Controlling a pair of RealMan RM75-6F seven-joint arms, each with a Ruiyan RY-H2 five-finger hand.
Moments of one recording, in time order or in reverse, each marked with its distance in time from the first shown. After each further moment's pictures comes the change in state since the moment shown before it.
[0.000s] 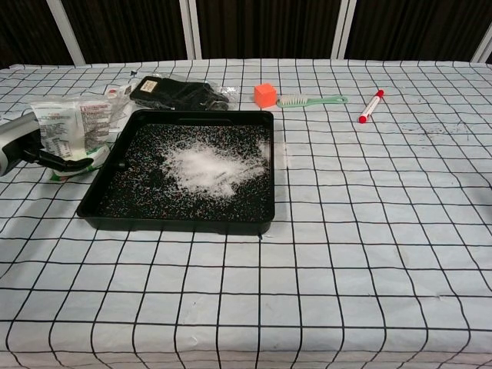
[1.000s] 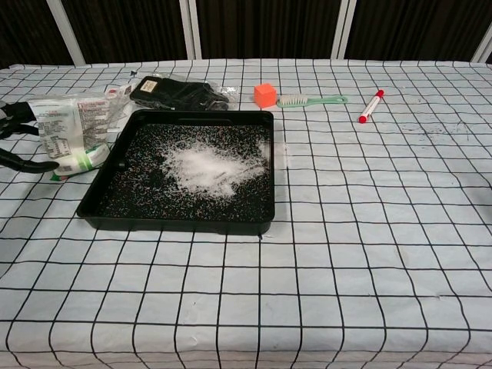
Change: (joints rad) left arm 0.073 0.186 0.027 -0.232 0.013 0.061 0.117; right arm 0.008 0.017 -0.029 -0.017 -0.002 0.042 -0.008
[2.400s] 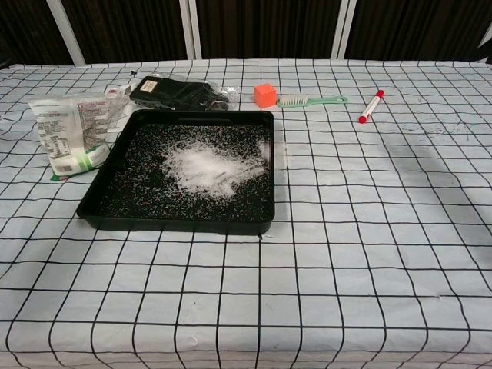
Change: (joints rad) left arm 0.061 0.499 0.000 -0.763 -0.010 0.281 0.651; right arm 0.370 0.080 0.064 0.015 0.059 -0.425 0.167
